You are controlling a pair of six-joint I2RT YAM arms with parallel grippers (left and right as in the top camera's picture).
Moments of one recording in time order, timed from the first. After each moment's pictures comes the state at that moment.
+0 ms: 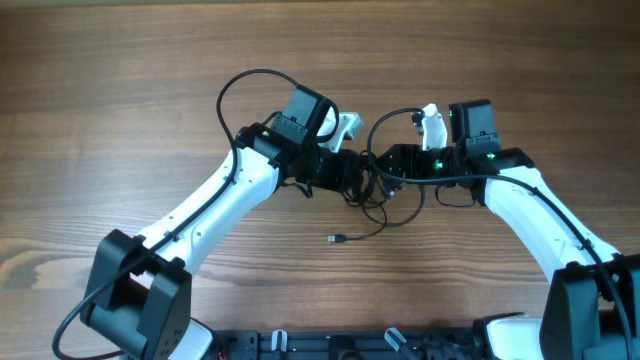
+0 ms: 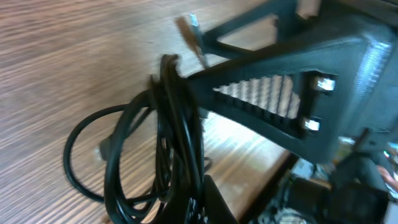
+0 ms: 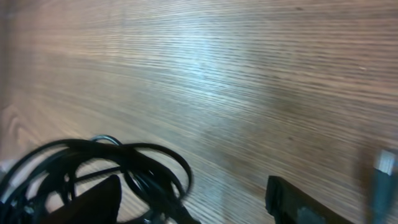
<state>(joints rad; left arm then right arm) -0.55 1.68 1.21 -0.64 0.60 -0.31 0.17 1.53 0.87 -0.41 -0.58 0.21</state>
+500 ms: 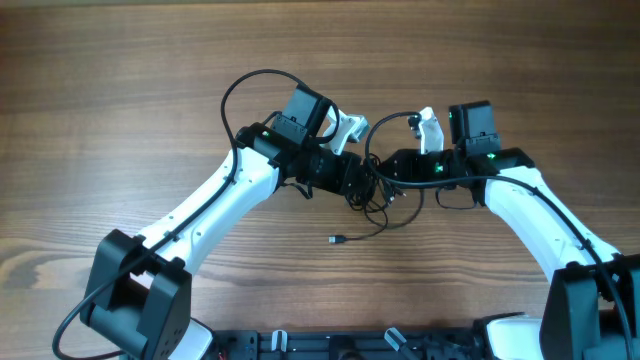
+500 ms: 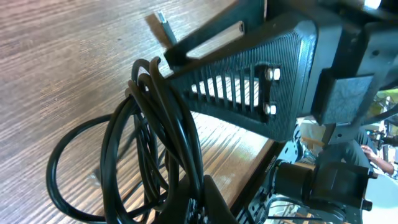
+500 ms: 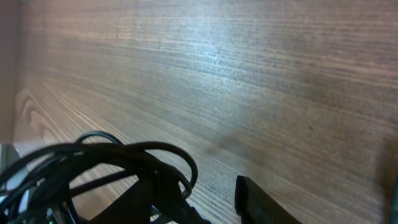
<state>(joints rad) -0.55 1.68 1.21 -0.64 0.68 -0.25 0.17 1.53 0.87 -0.46 -0.63 0.18</state>
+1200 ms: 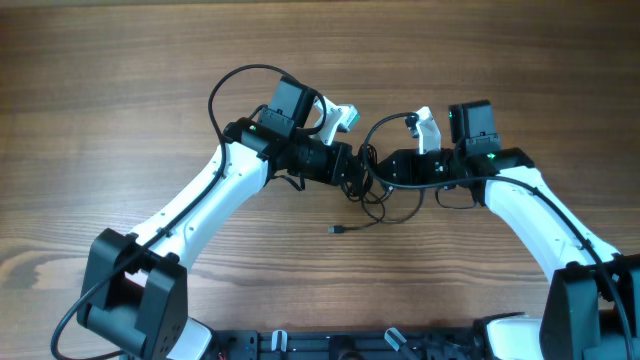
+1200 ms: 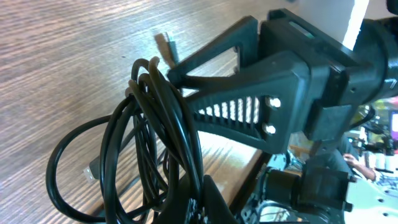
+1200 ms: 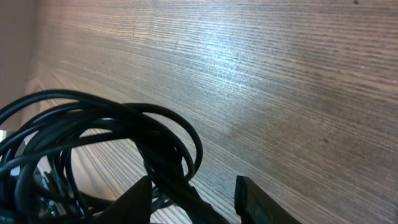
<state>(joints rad) -0.49 1.68 1.21 -0.61 0.75 -0.25 0.17 1.53 0.87 -0.43 -0.67 0.13</state>
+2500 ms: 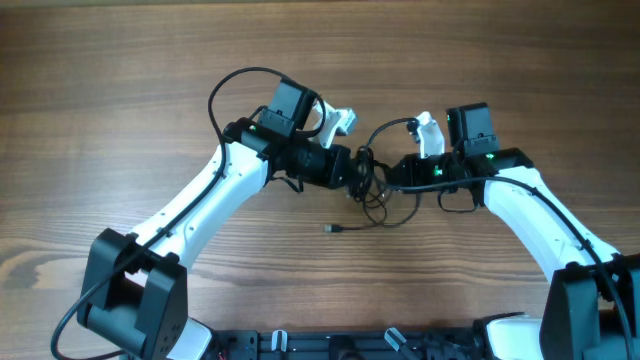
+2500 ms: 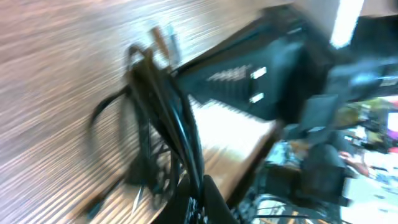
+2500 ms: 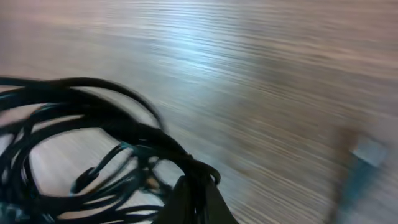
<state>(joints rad) -0.49 1.68 1.21 -0.67 0.71 -0.25 0.18 1.53 0.87 -0.50 -0.53 0.14</state>
